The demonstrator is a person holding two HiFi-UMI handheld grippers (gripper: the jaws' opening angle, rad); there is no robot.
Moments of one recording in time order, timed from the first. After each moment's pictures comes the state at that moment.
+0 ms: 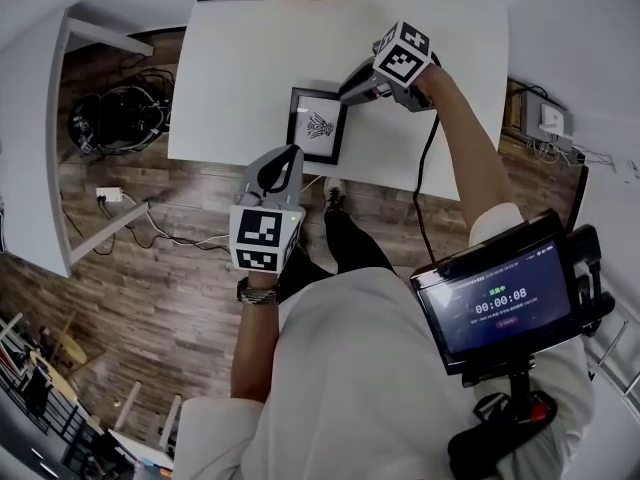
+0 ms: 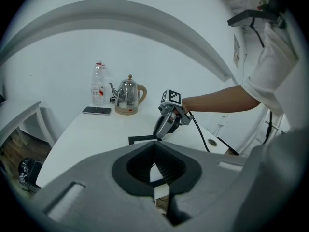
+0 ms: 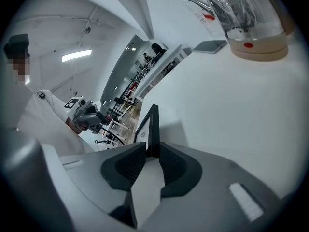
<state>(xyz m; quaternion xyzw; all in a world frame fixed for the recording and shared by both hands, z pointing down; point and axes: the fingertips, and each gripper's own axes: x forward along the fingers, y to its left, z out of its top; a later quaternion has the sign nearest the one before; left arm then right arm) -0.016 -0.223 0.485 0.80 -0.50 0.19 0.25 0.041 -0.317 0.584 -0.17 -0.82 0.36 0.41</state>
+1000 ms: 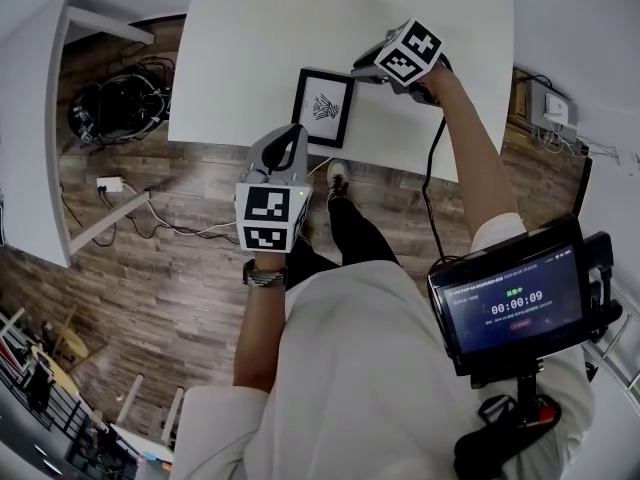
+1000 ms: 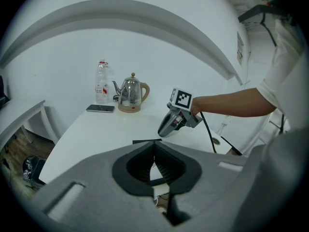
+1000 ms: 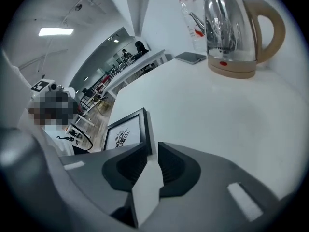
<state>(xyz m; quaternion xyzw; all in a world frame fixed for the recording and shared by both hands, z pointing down) -0.028 -0.232 0.515 0.79 -0.52 0.21 0.26 0.053 -0.348 0.633 -0.01 -0.83 0.28 0.48</state>
